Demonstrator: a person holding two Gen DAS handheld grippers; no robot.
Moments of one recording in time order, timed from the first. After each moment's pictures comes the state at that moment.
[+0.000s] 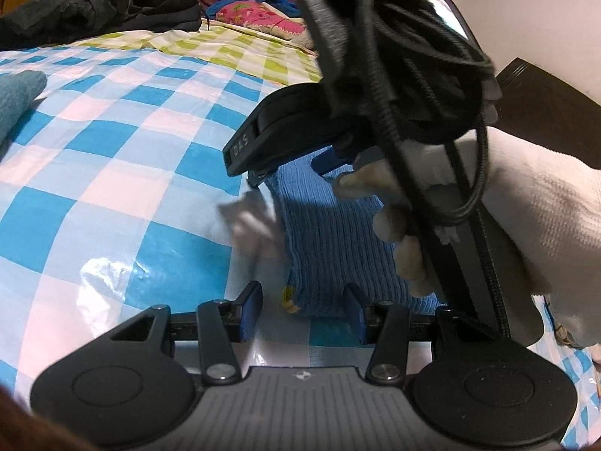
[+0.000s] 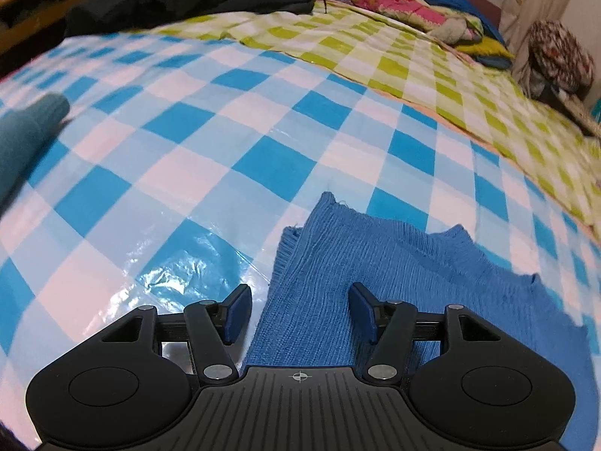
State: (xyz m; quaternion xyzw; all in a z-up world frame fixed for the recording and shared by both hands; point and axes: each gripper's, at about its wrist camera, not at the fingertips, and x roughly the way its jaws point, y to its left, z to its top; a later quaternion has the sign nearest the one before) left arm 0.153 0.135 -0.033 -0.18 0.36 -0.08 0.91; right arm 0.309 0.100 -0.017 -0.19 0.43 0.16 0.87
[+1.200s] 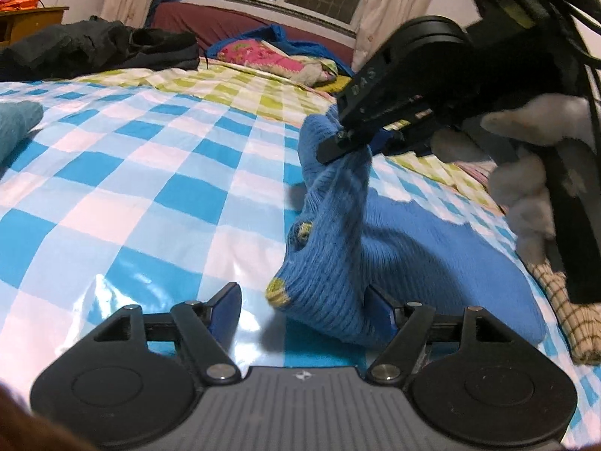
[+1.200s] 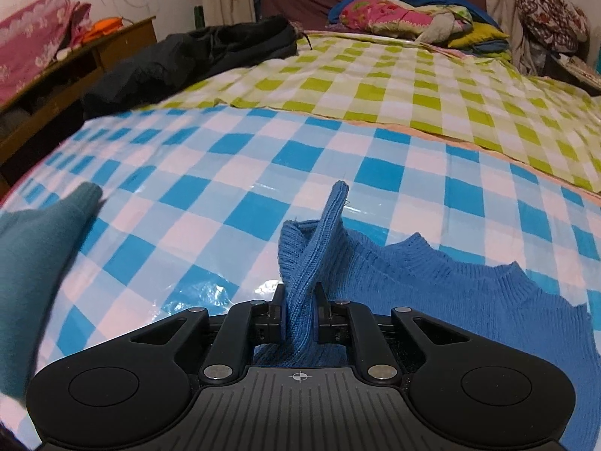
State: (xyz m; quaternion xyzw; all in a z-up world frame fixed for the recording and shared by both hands) left arm 0.154 0.105 -0.036 -0.17 0.29 -0.06 0.94; right arm 0.311 0.019 0.044 -0.05 0.42 0.21 0.88
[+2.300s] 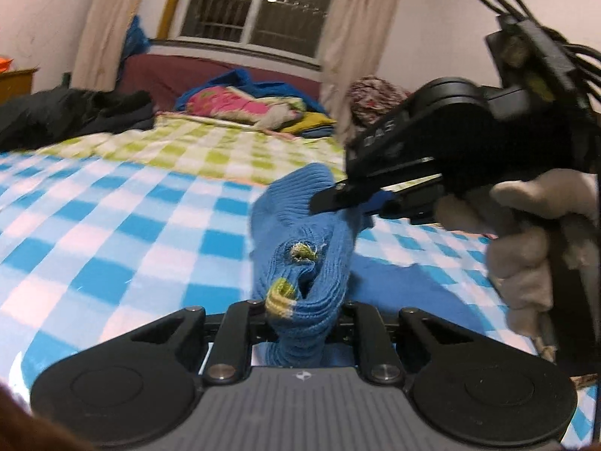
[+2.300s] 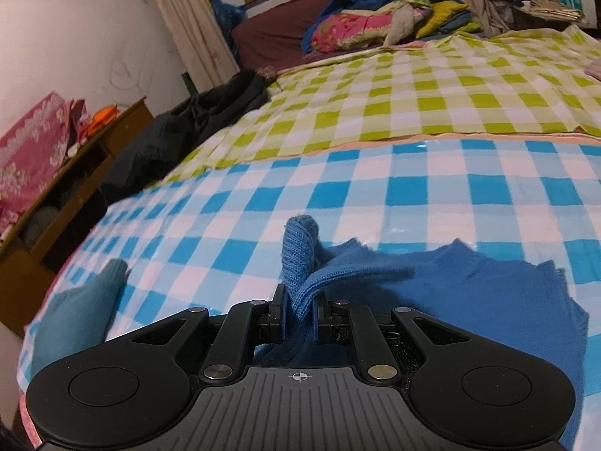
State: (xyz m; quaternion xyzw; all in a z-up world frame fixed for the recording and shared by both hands) left arm 0.173 0.020 0.017 -0.12 0.23 -0.08 0.96; right arm 0.316 -0.108 0.066 0.11 0.39 0.23 0.88
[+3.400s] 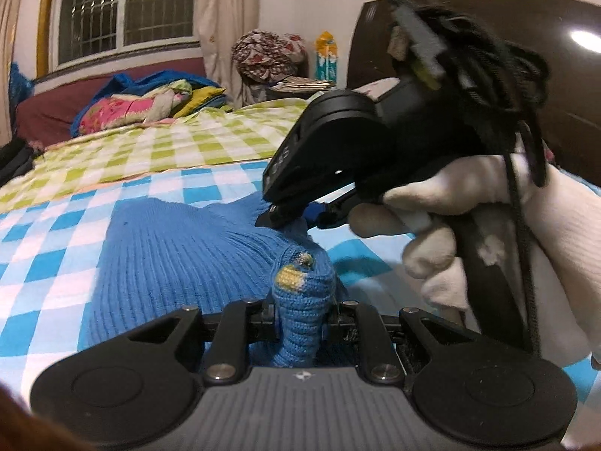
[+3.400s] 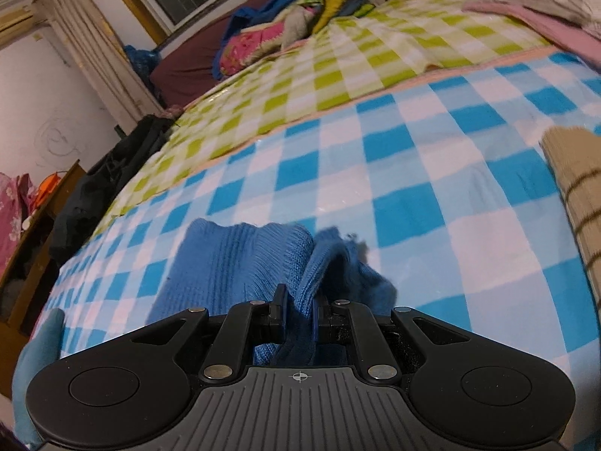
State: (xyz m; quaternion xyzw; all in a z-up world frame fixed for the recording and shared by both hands) left arm 0.195 -0.164 -0.009 0.04 0.26 -0.19 0.95; right arm 0.332 -0.288 -0.012 0.21 0.40 0.14 0.88
